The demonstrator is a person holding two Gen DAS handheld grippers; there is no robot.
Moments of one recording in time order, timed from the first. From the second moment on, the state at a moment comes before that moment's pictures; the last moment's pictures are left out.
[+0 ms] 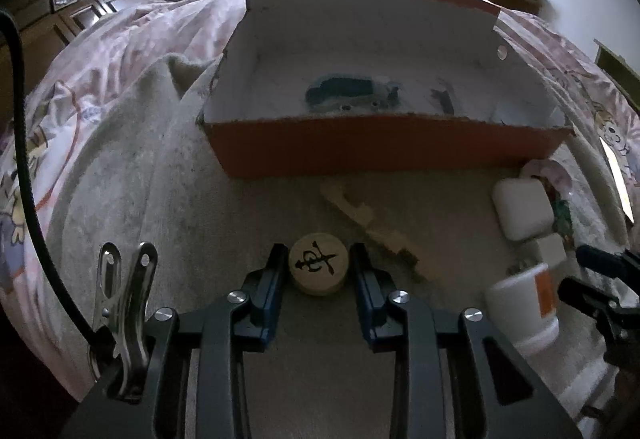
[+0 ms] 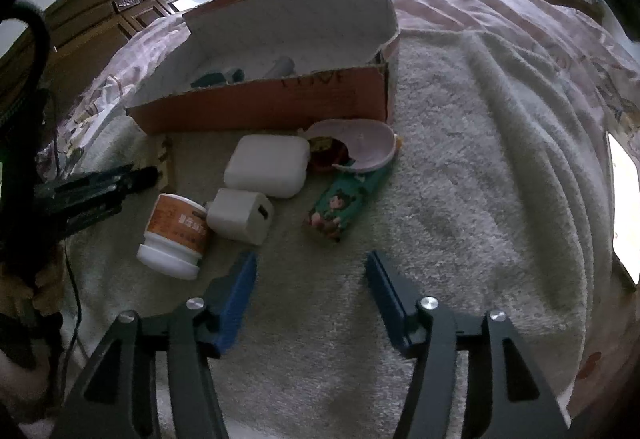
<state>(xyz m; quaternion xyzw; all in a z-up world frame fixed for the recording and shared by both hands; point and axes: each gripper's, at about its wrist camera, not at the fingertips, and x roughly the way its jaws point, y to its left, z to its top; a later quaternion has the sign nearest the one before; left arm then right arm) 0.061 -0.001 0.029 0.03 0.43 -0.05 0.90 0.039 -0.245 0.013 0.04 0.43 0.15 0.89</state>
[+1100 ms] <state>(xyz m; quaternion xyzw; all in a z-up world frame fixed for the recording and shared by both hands) 0.032 0.014 0.023 -0.01 0.43 -0.05 0.90 0.060 -0.242 0.020 -0.04 0.41 0.11 0.91</state>
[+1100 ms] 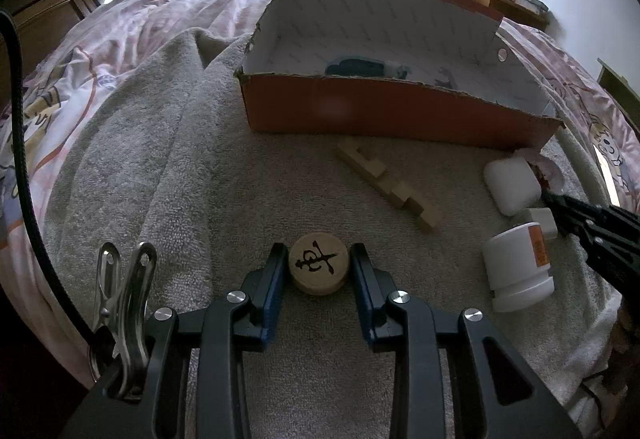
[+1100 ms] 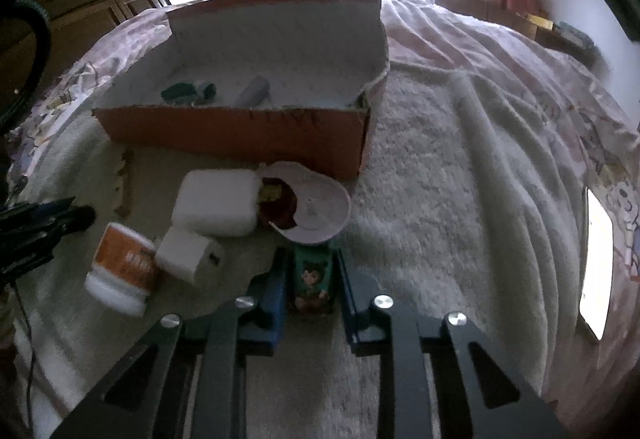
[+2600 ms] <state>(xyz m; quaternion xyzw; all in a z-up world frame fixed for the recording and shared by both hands) 0.020 0.011 0.043 -0.03 0.42 -0.04 0.91 0.028 -0.224 0.014 -0.04 0.42 0.19 0.88</state>
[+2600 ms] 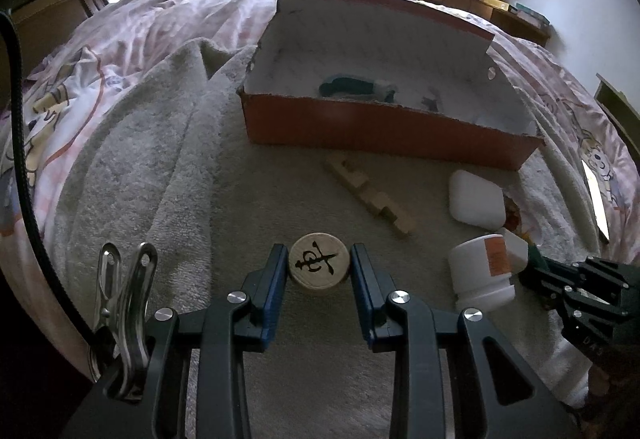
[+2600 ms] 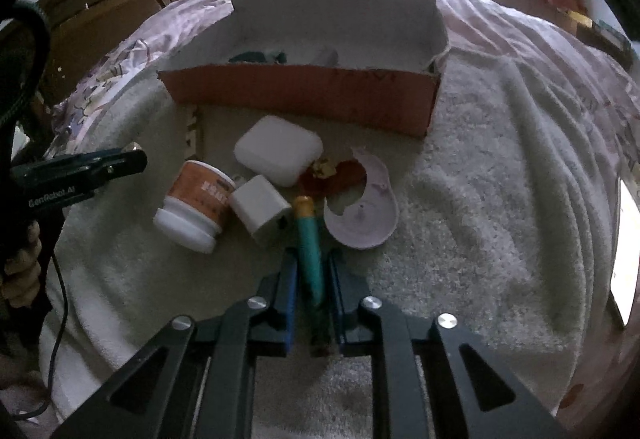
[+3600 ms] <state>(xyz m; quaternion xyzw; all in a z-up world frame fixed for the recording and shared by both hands) 0.095 -0.010 0.099 -0.03 0.38 -0.08 0.92 0.072 -0.231 0.082 0.01 0.36 0.21 0.91</state>
